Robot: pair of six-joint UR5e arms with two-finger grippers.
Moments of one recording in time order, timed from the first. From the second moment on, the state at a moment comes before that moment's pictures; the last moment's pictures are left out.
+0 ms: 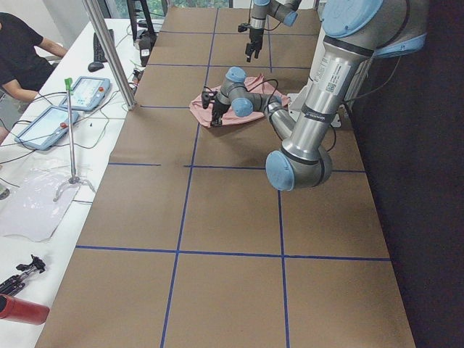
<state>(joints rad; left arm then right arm) -0.61 -2.10 -1.61 -1.93 -1.61 -1.39 0.49 -1.54 2.16 -1.20 1.85 1.82</state>
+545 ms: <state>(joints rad) -0.79 -2.41 -1.07 -2.16 -1.63 -1.23 0.50 -1.50 2.14 -1.20 1.80 1.82</state>
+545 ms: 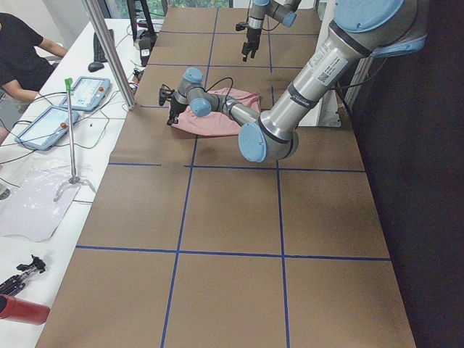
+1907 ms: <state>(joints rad) -0.81 -2.20 -1.35 -2.28 -1.77 -1.24 0.33 -1.12 1.79 -1.28 1.61 1.96</state>
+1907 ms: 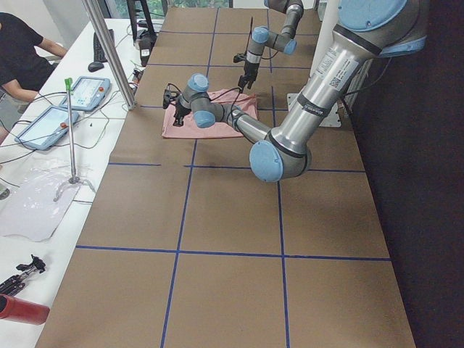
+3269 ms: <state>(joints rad) -0.81 -2.19 -1.37 -2.27 -1.77 -1.27 0.31 -1.10 1.77 -1.32 1.61 1.97</state>
